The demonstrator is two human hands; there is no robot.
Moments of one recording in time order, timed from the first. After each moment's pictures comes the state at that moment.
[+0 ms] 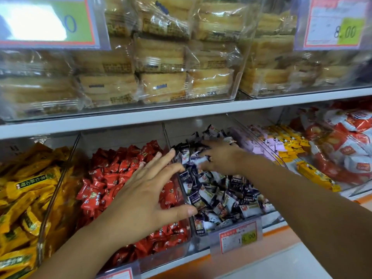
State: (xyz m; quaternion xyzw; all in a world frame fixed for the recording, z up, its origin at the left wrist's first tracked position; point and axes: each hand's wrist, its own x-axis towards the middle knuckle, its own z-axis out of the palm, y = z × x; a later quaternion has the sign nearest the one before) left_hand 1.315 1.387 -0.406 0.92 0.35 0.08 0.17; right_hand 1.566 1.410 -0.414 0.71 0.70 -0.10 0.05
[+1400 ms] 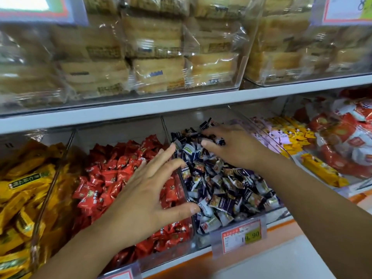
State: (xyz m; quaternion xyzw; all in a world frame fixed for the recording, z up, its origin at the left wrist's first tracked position) left_hand 1.316 1.388 -0.414 0.91 0.34 0.11 0.22; right_hand 1.571 1.391 -0.408 0.74 0.64 -0.09 -0.18
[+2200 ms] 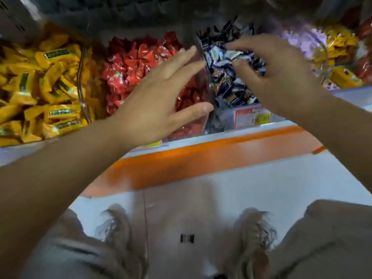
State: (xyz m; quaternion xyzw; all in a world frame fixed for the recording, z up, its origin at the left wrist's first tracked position) left_hand 1.285 1.347 -0.427 0.93 0.28 0.18 0.12; right_hand 1.511 1.285 -0.412 0.64 0.70 0.01 -0.32
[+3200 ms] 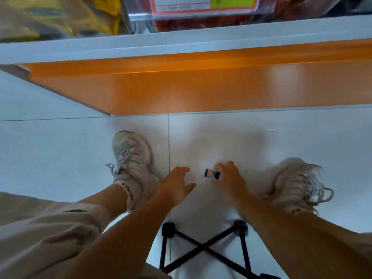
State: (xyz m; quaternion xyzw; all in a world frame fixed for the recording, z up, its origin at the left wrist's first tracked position) left_hand 1.156 1.145 -0.804 0.65 0.58 -0.15 0.47; right_hand 1.352 1.115 -0.820 0.74 0.53 -0.42 0.07
